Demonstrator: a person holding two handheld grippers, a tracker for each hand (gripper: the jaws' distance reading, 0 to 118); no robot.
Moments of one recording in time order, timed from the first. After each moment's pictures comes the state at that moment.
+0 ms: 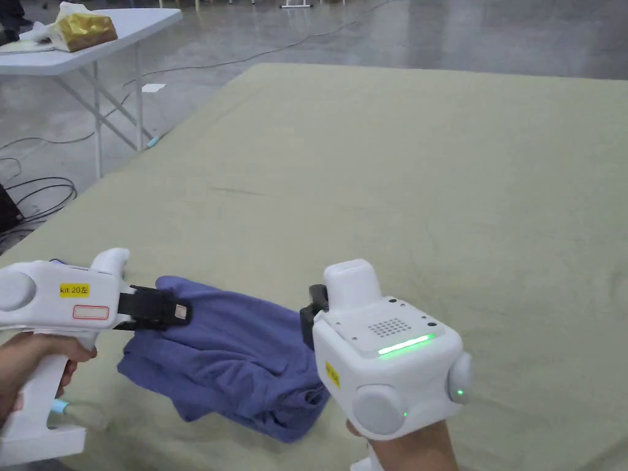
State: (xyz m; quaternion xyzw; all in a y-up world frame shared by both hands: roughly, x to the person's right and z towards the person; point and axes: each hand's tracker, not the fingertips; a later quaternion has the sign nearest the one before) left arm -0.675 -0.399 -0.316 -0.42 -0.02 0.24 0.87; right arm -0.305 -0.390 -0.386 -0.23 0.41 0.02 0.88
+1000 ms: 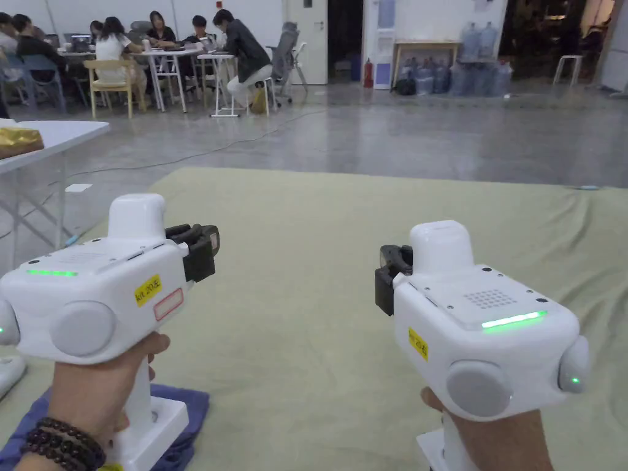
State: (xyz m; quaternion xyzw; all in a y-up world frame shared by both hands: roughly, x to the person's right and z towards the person) left arm -0.343 -0.201 -0.324 -0.08 0.04 0.04 1.00; right arm -0.048 -0.214 -0.379 -0.06 0.25 0.02 0.97
